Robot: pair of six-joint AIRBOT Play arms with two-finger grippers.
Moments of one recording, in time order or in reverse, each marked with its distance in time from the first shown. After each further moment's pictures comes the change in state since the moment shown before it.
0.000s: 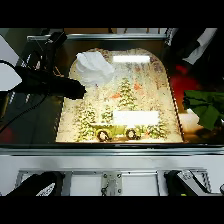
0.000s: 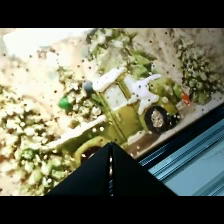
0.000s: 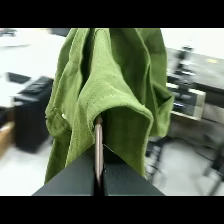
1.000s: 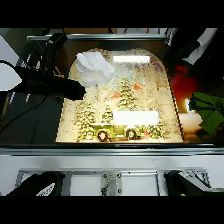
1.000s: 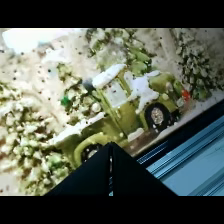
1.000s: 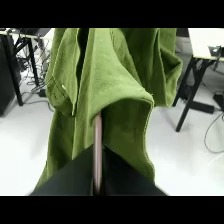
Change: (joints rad) left arm 0.000 0.000 0.000 0.000 -0.012 0.000; right arm -0.146 -0.054 0.032 -0.042 0.188 0.105
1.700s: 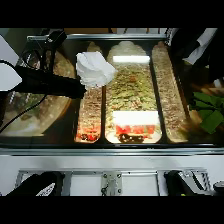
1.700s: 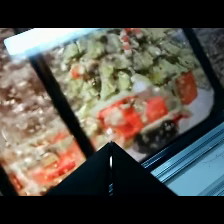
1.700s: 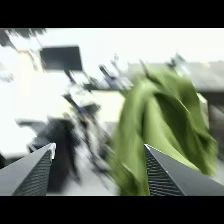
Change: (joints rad) left arm 0.000 -0.001 0.000 0.000 0.026 0.003; right arm 0.000 0.122 0.000 0.256 -0.235 0.003
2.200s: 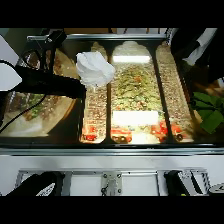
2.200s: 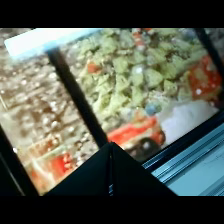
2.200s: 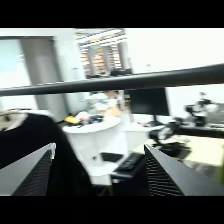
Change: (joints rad) left arm 0.000 0.000 0.000 0.002 0.003 -0.001; right arm 0.086 0.045 0.000 0.419 -0.040 -0.240
